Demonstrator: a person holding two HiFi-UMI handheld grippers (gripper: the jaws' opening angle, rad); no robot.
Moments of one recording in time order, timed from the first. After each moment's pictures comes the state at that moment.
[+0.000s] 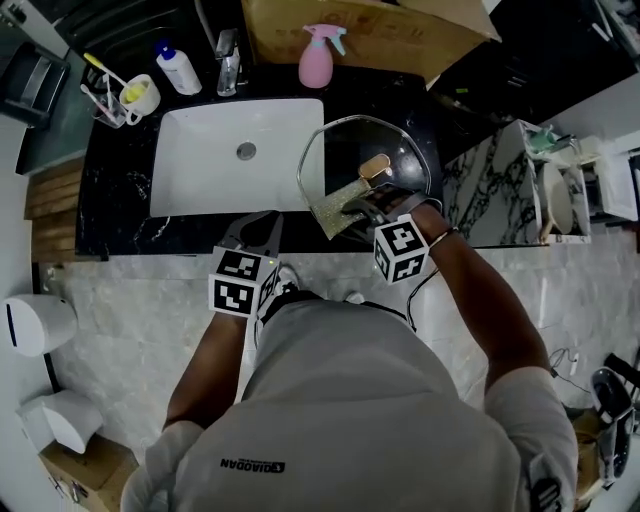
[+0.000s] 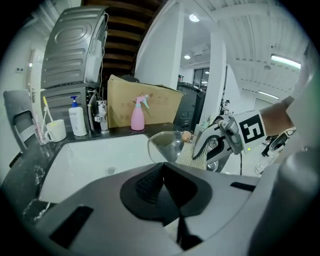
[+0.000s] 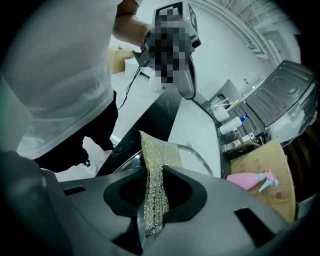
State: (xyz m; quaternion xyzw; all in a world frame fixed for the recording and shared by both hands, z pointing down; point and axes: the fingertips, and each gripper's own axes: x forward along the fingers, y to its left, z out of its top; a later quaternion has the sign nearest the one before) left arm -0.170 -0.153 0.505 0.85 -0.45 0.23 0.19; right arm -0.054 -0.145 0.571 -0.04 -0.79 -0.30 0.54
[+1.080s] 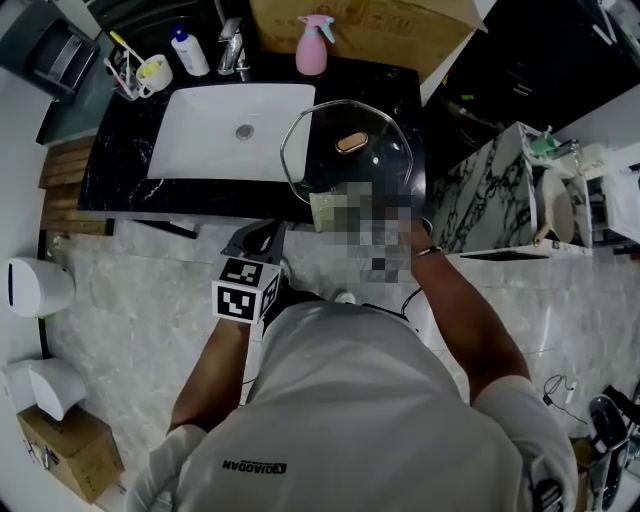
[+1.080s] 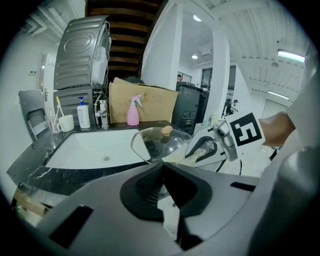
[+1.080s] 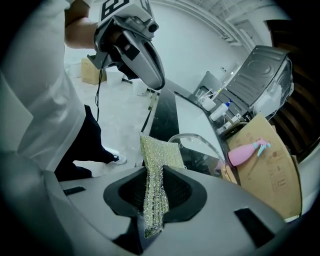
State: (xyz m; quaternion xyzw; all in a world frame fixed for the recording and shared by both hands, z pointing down) left arm -0.100 -0.059 0.506 0.82 -0.50 0.22 0.20; right arm -0.006 -0.084 0.577 0.05 -0.83 -0.22 0.52
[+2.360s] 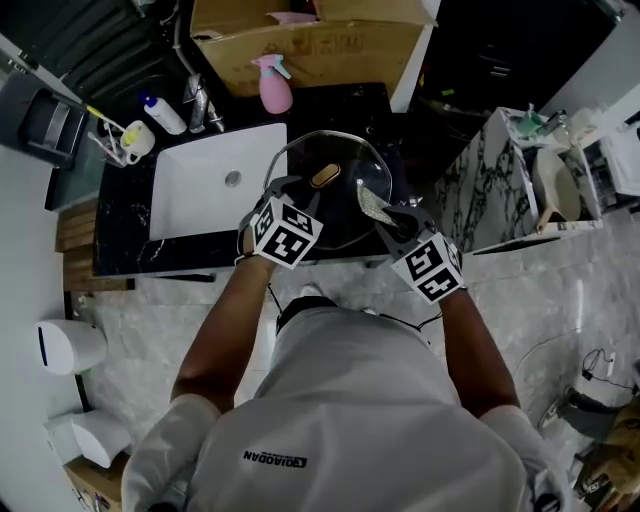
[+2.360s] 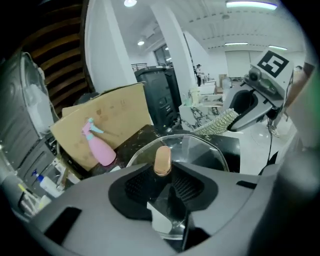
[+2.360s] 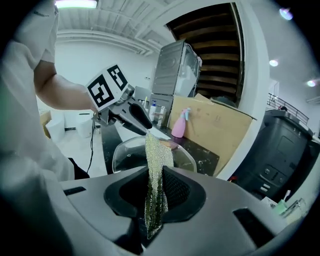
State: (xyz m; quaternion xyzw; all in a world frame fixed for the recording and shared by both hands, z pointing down) left arm 0.006 -0.213 0.508 0.85 -0.36 0.38 0.01; right arm 0.116 -0.145 0.490 0.34 -0.88 0.00 0.34
